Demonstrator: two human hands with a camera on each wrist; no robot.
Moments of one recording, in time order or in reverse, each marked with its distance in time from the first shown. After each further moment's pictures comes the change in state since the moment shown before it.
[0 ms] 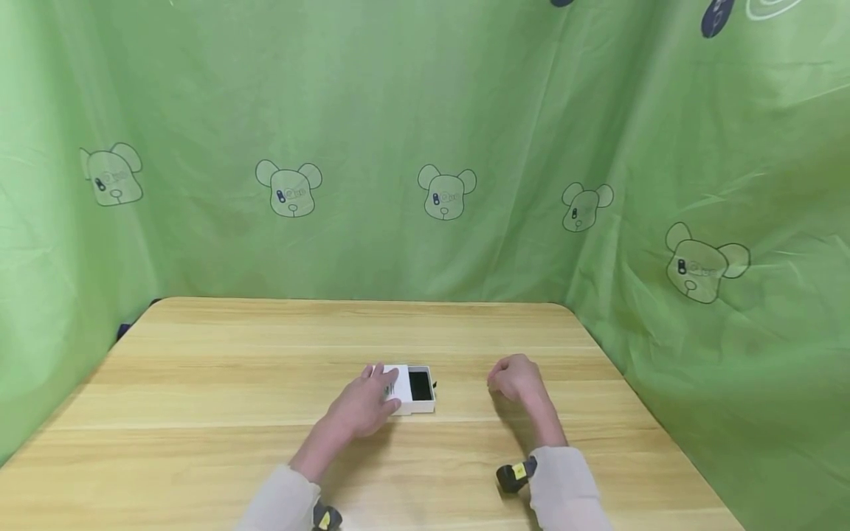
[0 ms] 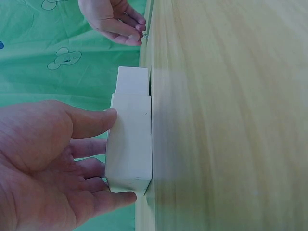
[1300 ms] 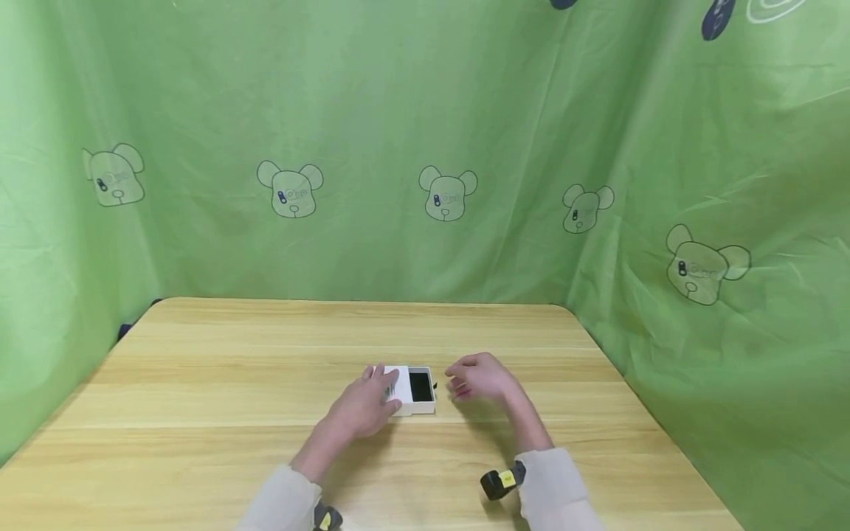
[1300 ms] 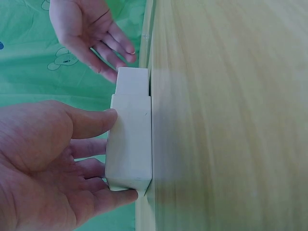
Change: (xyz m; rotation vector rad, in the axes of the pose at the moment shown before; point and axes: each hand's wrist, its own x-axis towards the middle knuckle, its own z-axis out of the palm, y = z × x) left_hand 0.000 0.001 -0.001 -0.005 0.003 0.002; right_hand -0.015 -0.049 0.020 0.372 -0.289 -0.121
